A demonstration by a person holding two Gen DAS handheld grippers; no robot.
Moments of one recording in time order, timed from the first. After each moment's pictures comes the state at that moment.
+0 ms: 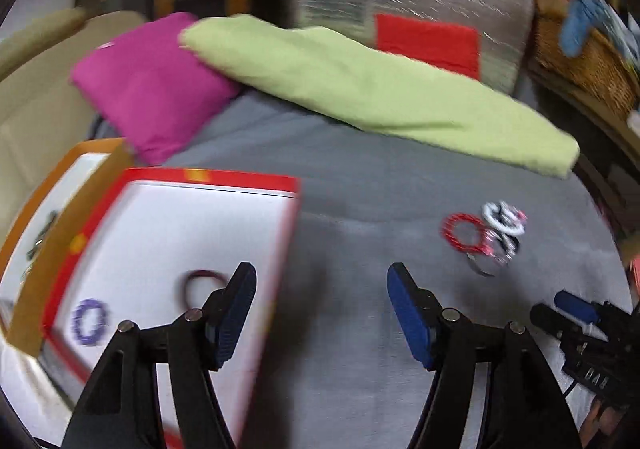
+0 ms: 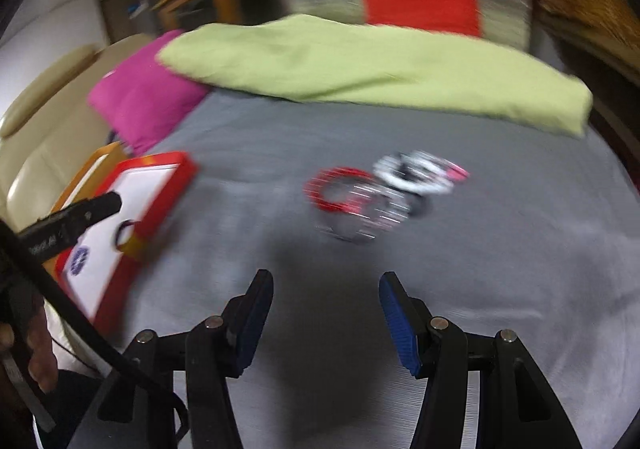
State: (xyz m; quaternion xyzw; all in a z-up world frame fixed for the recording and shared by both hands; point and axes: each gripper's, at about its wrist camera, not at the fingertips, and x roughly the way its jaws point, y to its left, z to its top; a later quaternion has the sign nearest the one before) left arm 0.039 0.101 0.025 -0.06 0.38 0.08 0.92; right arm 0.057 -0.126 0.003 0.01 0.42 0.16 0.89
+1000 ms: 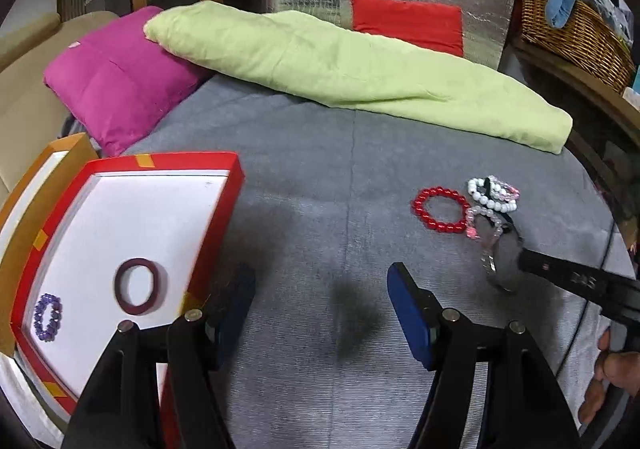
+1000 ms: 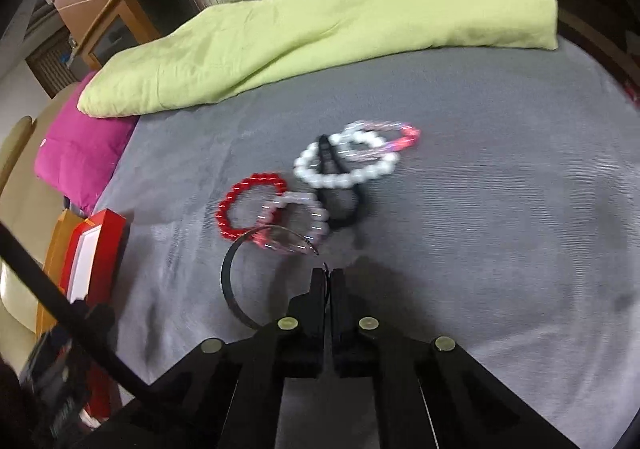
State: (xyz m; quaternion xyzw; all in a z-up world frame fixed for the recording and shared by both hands) left arm 0.052 0.075 -0.001 -0.06 0.39 0.06 0.92; right arm 0.112 -0.160 -0.024 0.10 0.47 0.11 0.87
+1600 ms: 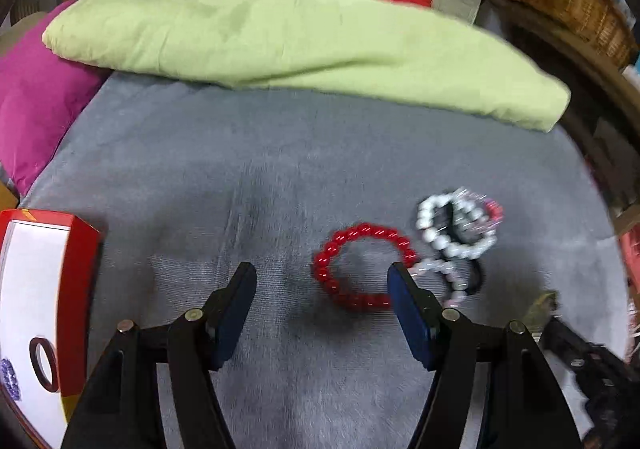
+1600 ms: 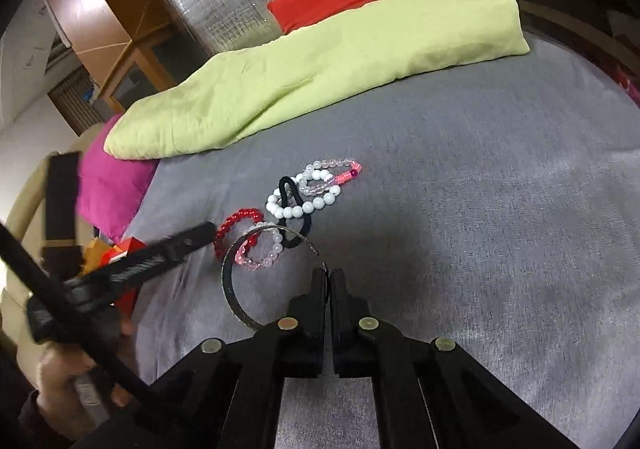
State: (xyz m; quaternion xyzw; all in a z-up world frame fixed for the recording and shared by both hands) left arm 0.170 0.012 -0.025 -0.04 0.48 0.01 0.88; right arm 0.100 -0.214 -0.016 0.17 0.42 0.14 0.88
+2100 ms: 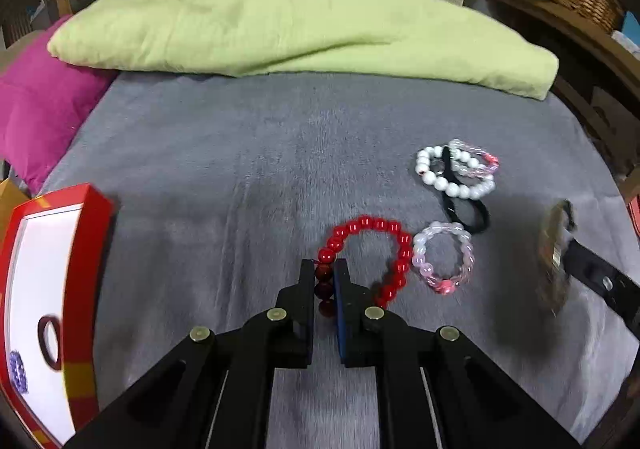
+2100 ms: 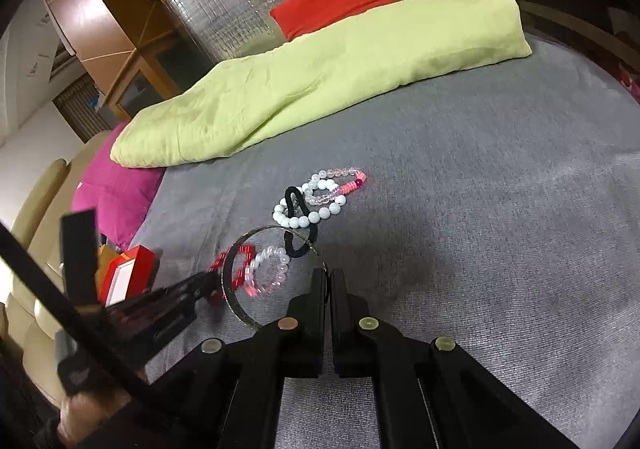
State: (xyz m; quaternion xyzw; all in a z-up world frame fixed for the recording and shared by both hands) left arm 0.112 0.002 -0.028 -0.02 0.46 0.00 0.89; right arm 0.097 -0.215 -0.010 0.17 0.40 0.15 0.89
